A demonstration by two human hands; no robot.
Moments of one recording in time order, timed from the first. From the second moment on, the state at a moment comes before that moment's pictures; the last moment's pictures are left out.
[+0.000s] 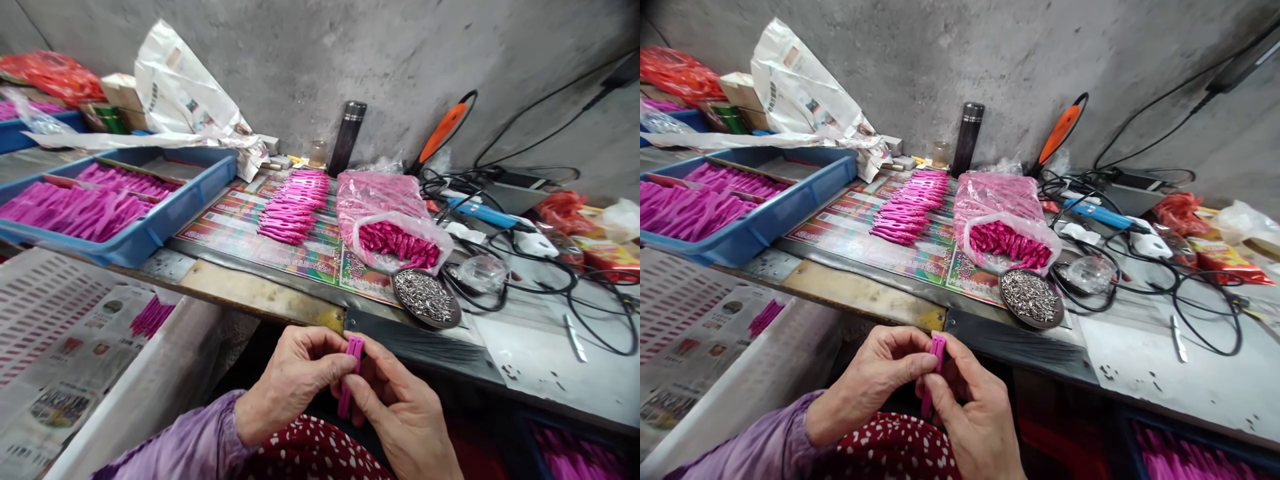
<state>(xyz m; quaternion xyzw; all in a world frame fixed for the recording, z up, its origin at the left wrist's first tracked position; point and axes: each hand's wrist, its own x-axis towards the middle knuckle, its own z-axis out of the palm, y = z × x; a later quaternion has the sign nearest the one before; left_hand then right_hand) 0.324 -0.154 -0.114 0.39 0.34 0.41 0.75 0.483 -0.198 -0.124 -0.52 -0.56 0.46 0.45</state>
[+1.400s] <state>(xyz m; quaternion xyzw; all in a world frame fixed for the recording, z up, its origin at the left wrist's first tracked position) 0.336 -0.061 -0.042 0.52 0.26 0.51 0.63 0.488 -0.092 -0.040 -0.42 -0.63 0.39 0.52</state>
